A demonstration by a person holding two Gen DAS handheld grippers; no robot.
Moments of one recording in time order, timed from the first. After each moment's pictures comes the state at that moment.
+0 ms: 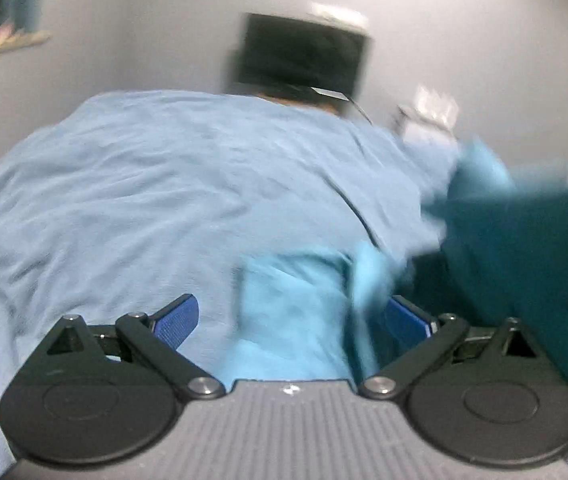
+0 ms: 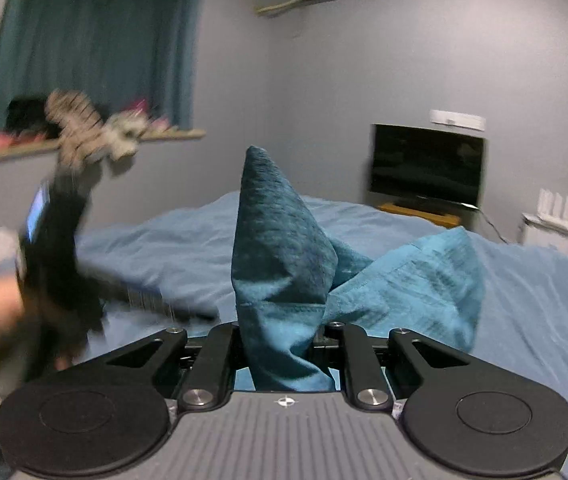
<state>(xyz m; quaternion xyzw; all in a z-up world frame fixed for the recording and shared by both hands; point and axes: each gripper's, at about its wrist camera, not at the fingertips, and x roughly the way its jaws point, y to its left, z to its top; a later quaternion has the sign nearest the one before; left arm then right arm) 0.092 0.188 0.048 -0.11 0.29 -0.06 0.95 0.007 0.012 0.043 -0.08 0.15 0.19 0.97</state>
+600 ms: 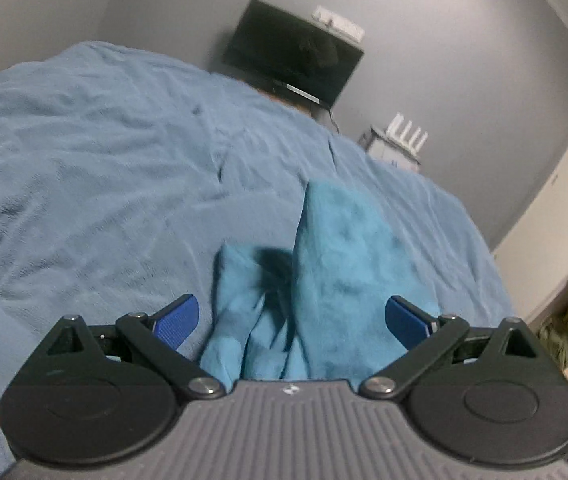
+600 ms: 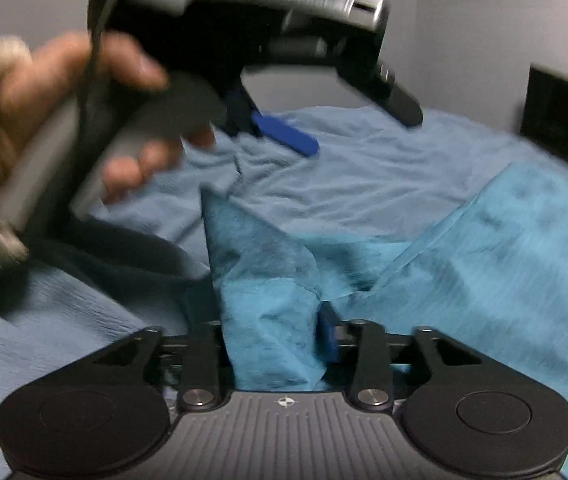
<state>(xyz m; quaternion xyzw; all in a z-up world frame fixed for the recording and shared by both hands) 0.098 0.228 0.028 -0.19 0.31 -0.14 0.92 0.018 0.122 -0.060 -0.12 0.28 0.37 0.88</state>
